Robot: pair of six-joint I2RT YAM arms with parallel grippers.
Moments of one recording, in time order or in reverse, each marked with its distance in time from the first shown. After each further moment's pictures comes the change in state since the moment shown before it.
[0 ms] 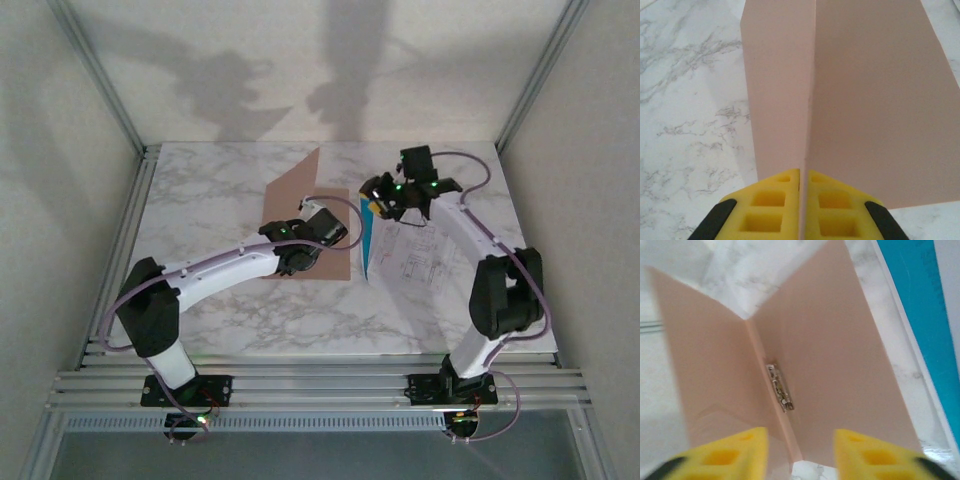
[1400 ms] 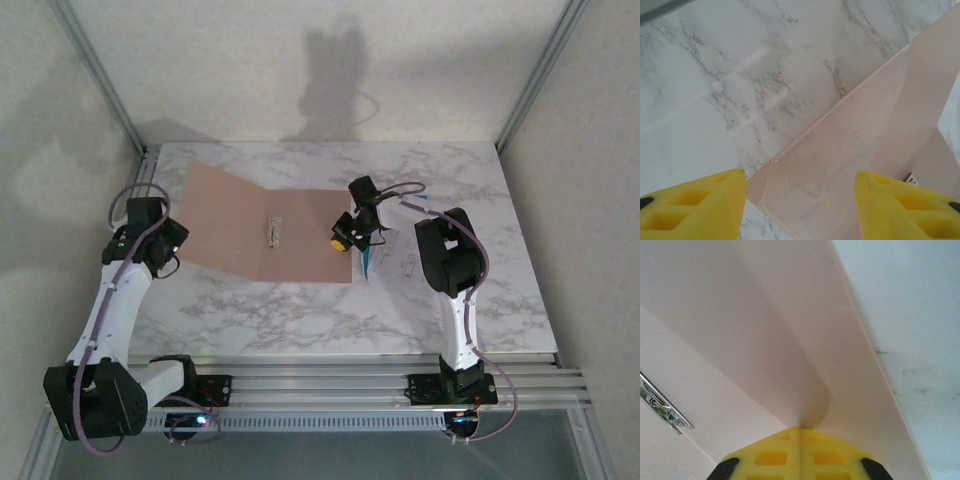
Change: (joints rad) left arm 1.017 -0.553 -0.407 0.034 0.539 -0.484; right arm 0.139 0.398 0.103 -0.063 -0.026 0.032
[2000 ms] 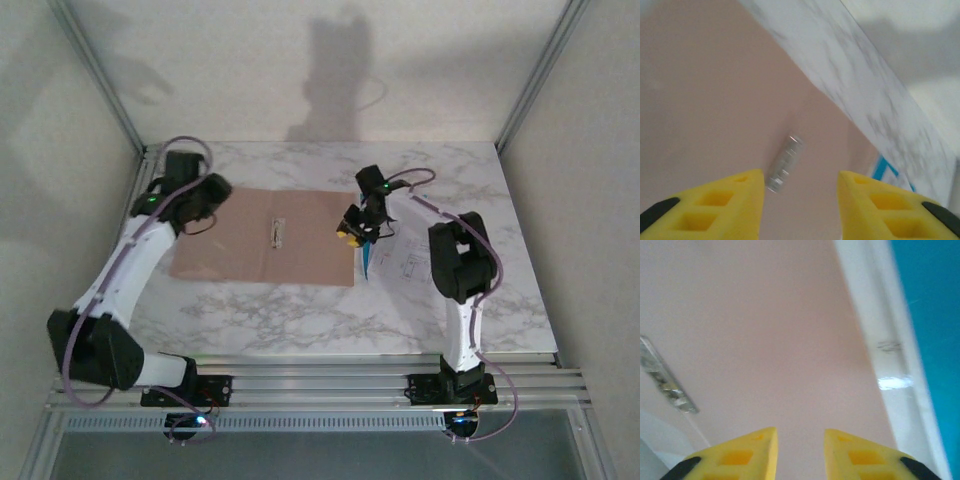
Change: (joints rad) left arm -0.340 0.302 0.350 0.095 0.148 -0.014; right arm -0.048 -0.129 0.049 -0.178 0.084 -0.126
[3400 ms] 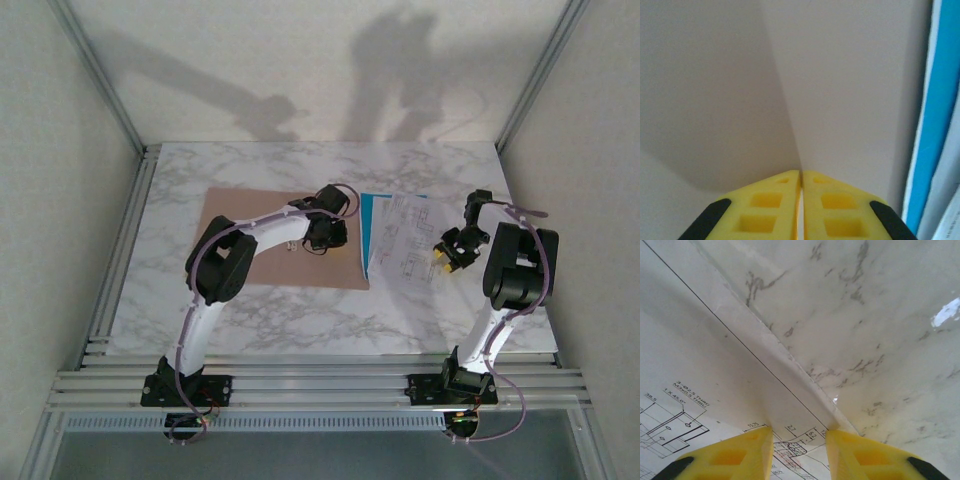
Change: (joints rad) left arm -0.468 0.818 0.382 0.105 0.083 0.137; right arm -0.582 -0.117 -0.314 -0.105 0.149 -0.133
